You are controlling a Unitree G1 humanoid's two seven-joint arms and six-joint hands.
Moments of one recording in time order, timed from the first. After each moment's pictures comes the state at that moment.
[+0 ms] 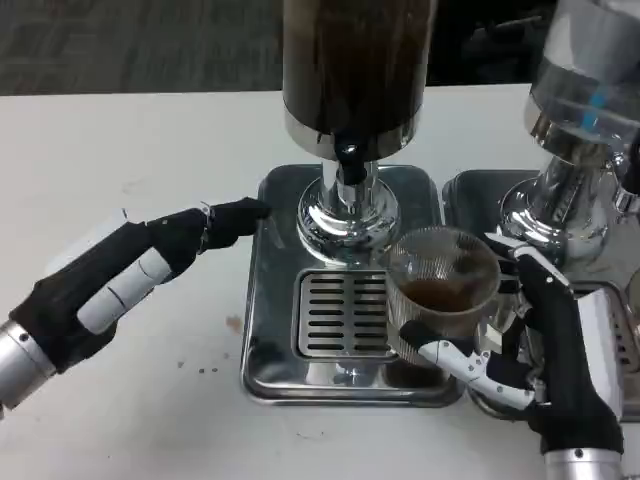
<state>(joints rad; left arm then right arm) -0.17 0.50 0.14 0.46 -0.27 -0.50 -0.89 0.17 -0.09 0.14 0.23 -0.47 -0.56 -0.47</state>
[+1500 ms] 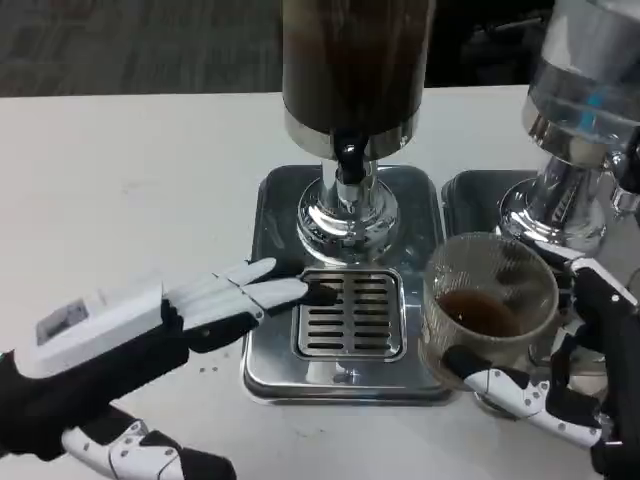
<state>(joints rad) 0.08 0.70 0.11 0.13 -0.18 -1.01 -0.86 0.43 -0.09 0.04 -0.13 -0.39 -0.56 -0.27</state>
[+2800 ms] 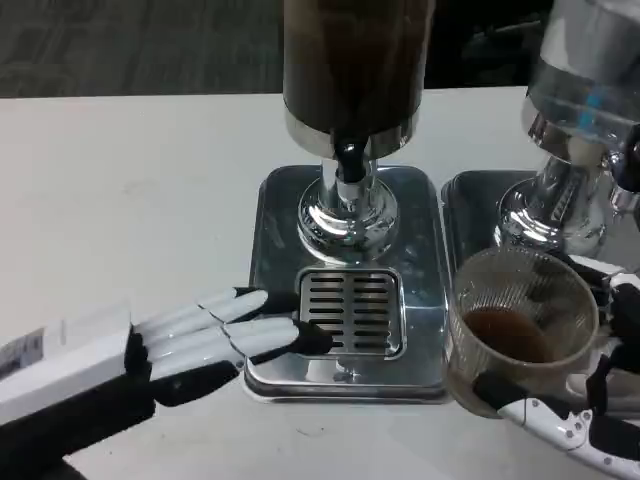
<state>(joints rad) 0.25 0.85 0.14 -0.03 -0.32 -1.06 -0.85 0.59 -0.09 -0.02 -0.32 -0.32 -0.55 -0.14</state>
